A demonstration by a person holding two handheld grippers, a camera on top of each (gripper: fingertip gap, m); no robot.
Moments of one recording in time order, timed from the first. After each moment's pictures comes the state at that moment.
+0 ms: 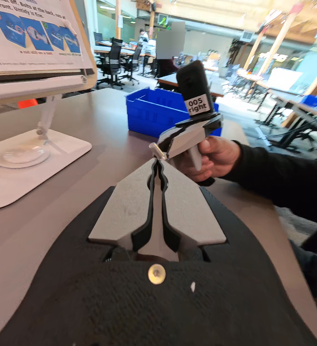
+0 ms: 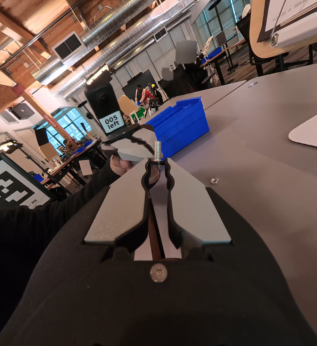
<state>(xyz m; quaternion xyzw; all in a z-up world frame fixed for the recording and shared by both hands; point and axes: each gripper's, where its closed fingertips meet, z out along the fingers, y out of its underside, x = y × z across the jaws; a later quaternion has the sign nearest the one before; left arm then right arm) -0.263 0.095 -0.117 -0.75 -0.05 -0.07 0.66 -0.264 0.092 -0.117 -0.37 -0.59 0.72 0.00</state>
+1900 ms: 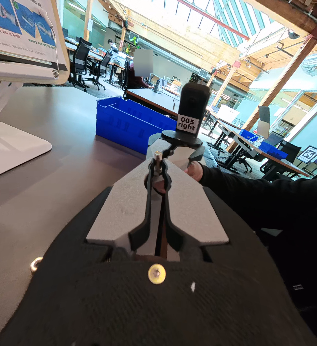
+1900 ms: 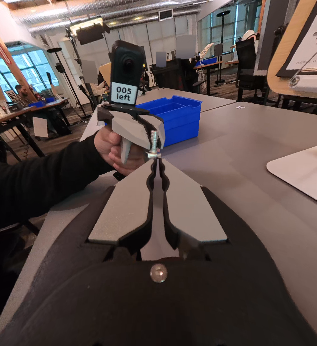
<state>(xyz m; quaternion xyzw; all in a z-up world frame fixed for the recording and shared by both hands) -0.248 0.091 -0.100 -0.70 -0.07 -0.21 0.68 -0.256 0.073 -0.121 -0.28 -0.67 0.68 0.14</state>
